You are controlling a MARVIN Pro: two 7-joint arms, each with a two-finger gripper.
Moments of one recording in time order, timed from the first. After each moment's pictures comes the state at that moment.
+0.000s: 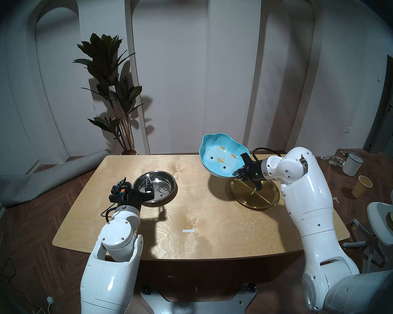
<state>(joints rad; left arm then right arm) 1.78 -1.48 -1.57 -1.83 -0.07 0.12 0.16 -1.18 -1.34 1.57 -1.56 2.09 0.67 -1.17</state>
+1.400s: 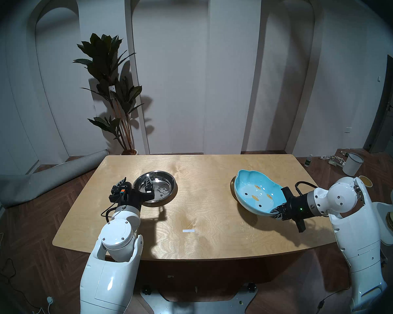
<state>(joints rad) 1.78 -1.47 -1.56 -1.83 -0.08 0.12 0.17 -1.61 -0.99 1.76 -1.85 2.58 0.39 -1.44</state>
